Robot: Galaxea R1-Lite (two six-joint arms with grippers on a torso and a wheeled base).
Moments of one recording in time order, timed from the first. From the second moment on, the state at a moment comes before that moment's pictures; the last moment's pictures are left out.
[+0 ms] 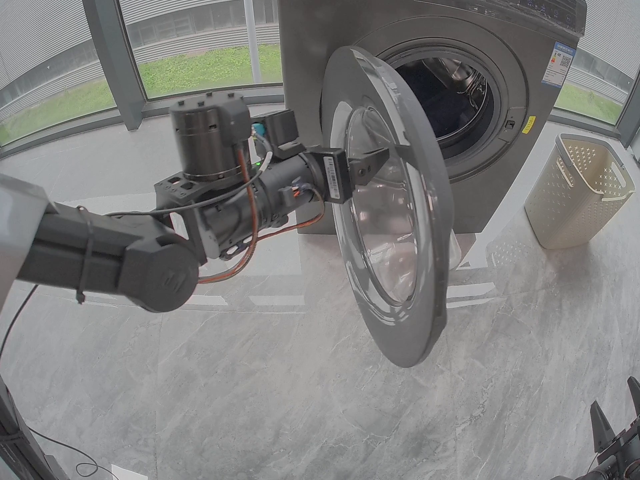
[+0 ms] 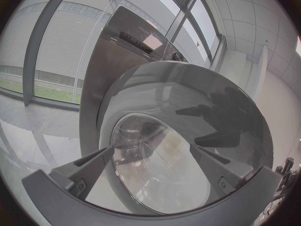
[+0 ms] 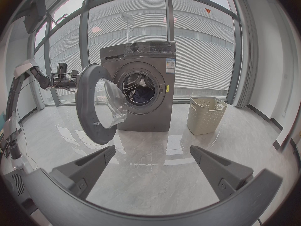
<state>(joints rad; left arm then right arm) -0.65 1.91 -1.28 -0.71 -0.06 -0.17 -0.01 0.02 -0.02 0.00 0.02 -0.01</state>
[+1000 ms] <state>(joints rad) -0.70 2.38 -2.00 -0.65 0.24 -0.34 -0.01 0.02 -0.02 0.00 0.02 -0.01</state>
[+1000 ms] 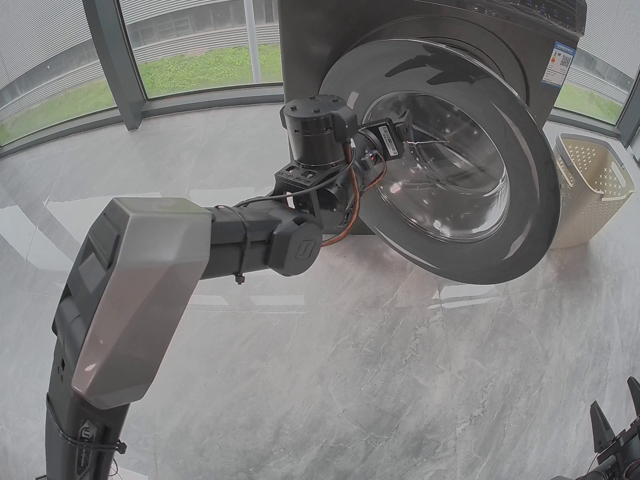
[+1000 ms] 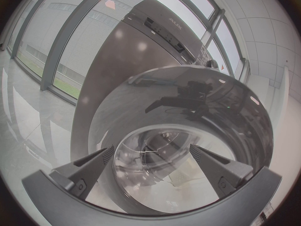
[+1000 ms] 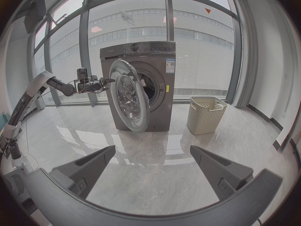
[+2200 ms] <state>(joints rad) -0.62 1.18 -0.58 -0.53 0.08 -0.16 -0.01 0.02 -0.02 0.00 0.02 -0.01</state>
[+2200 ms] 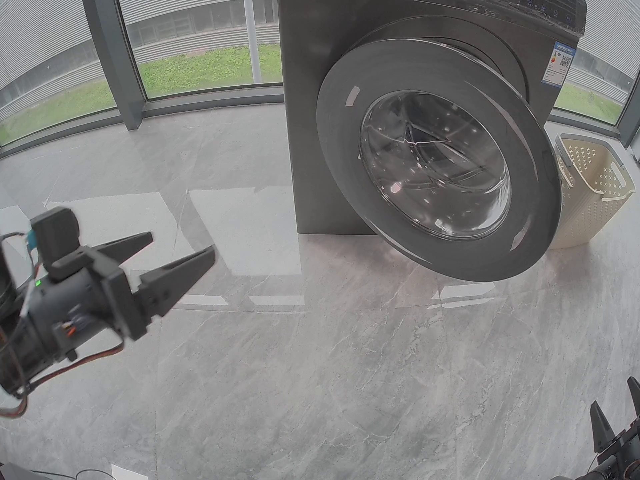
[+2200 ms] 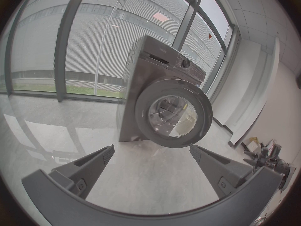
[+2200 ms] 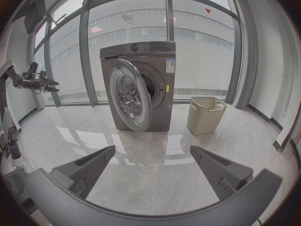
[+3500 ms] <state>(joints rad) 0.00 0.02 -0.02 0.00 0.03 -0.02 -0.01 0.02 -0.05 -0.05 0.00 0.02</state>
